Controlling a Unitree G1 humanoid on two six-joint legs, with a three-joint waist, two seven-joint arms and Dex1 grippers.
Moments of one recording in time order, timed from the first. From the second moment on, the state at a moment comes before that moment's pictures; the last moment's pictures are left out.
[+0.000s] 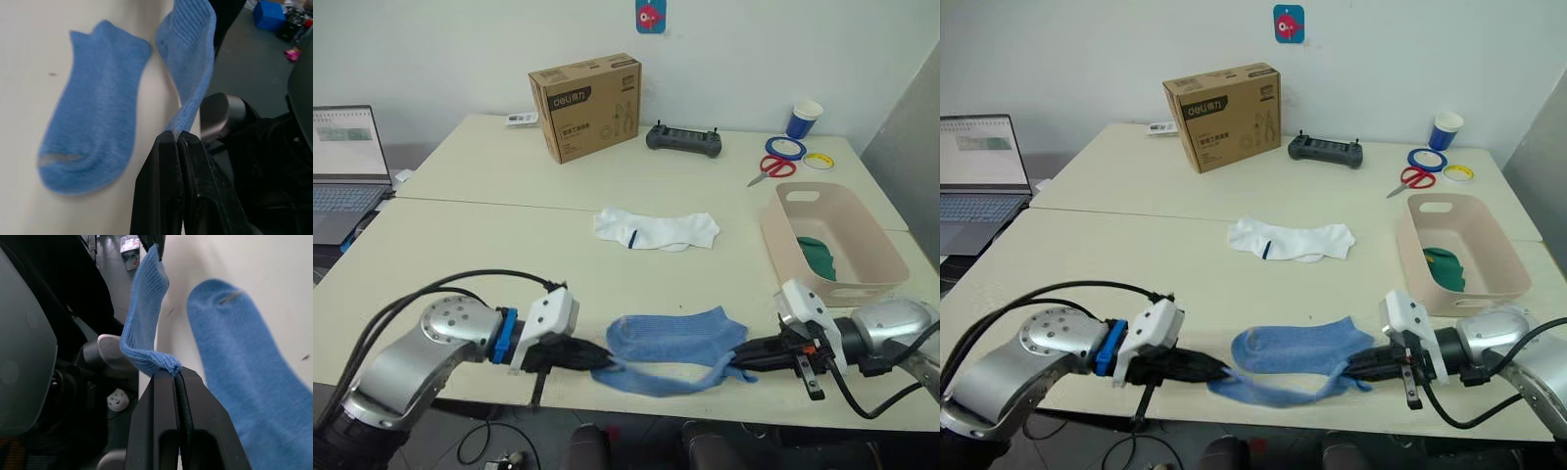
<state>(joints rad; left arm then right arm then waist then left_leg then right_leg) -0.12 0.95 -0.12 -0.48 -0.54 0.52 -1.24 -0.09 -1.03 0.02 -0.57 0.75 0.74 1.14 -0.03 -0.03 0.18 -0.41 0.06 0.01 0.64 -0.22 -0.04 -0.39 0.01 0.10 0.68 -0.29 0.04</state>
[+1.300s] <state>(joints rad) -0.37 0.76 -0.25 -0.19 -0.31 0.62 -1.11 -0.31 -0.80 0.14 -0.23 0.49 0.78 0.99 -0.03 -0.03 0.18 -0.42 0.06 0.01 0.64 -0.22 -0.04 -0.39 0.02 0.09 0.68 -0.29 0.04</state>
